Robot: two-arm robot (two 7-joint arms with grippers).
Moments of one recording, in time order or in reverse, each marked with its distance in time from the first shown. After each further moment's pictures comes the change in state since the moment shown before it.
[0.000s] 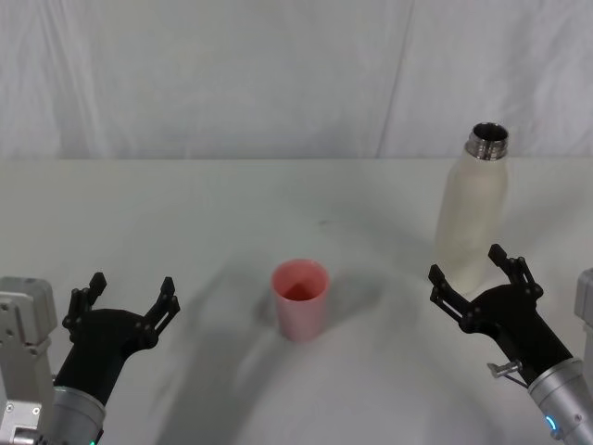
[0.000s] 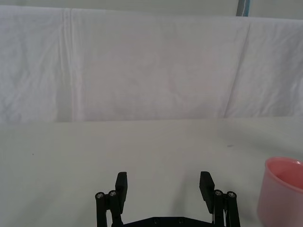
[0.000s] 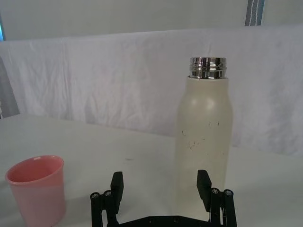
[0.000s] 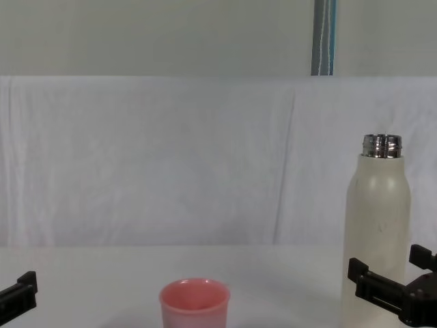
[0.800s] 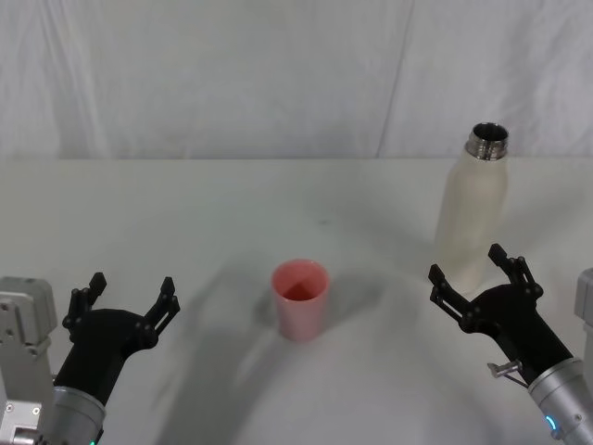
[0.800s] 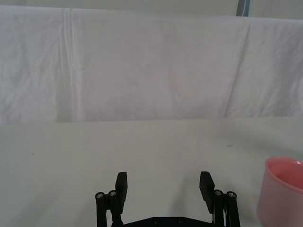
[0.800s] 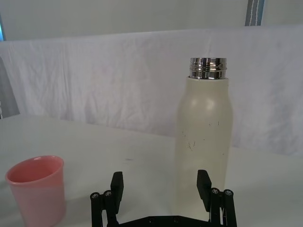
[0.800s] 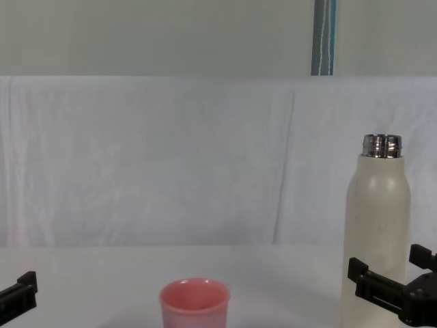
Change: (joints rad) left arm 0.000 0.000 0.000 0.000 0.000 0.000 0.000; right arm 0.000 0.000 0.000 -0.001 0.000 0.001 0.000
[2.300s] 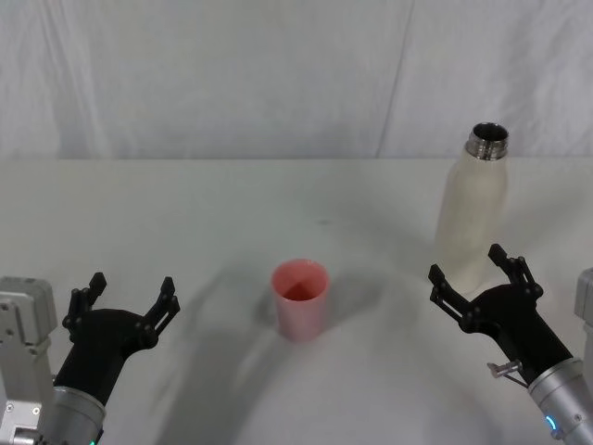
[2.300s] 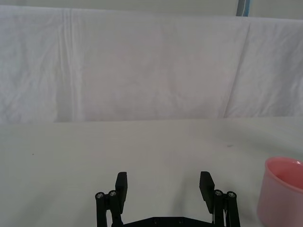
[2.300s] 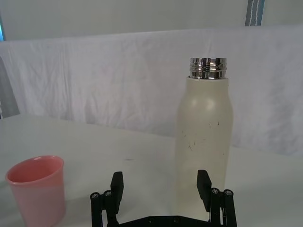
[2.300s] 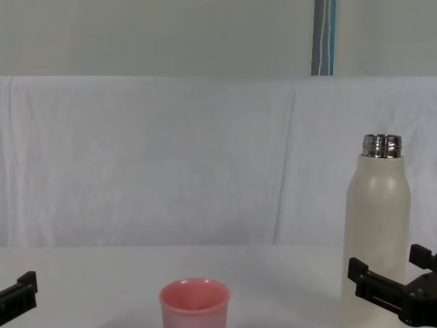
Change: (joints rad) left arm 0.000 0.000 0.000 0.000 0.000 0.000 0.000; right arm 0.000 0.000 0.000 0.000 0.000 0.000 0.000
